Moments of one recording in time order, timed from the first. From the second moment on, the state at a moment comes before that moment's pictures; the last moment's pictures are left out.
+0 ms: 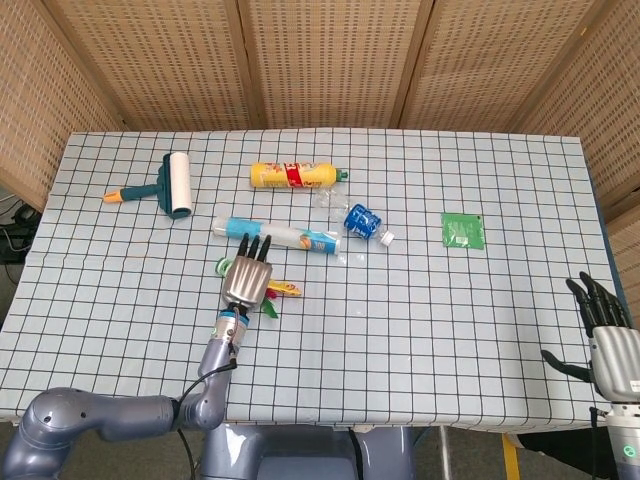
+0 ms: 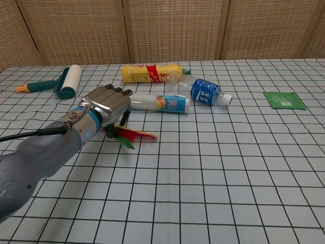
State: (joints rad) left arm -0.92 -1.93 -0.21 -1.26 0.72 1.16 1.08; right arm 0.07 -1.15 0.09 -1.51 -1.52 1.54 0.20
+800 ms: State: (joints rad) left arm -0.80 -1.72 -0.24 -1.59 0.90 1.27 0.76; right arm 0.06 -1.15 0.09 -1.52 -1.54 1.56 0.19
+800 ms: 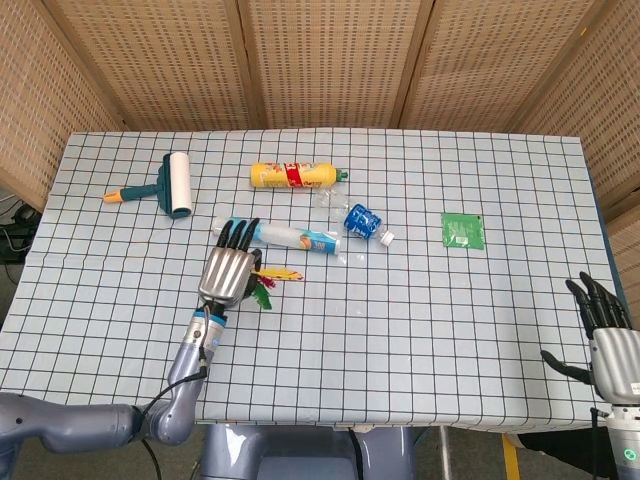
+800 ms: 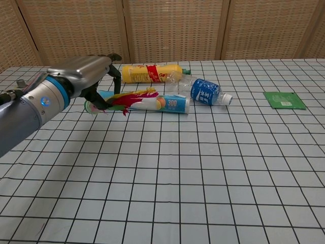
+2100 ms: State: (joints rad) left arm -0.52 -1.50 -0.15 -1.50 1.21 0.95 -0.39; right arm 0.06 -1.17 0.08 -1.52 -1.55 1.57 0.14
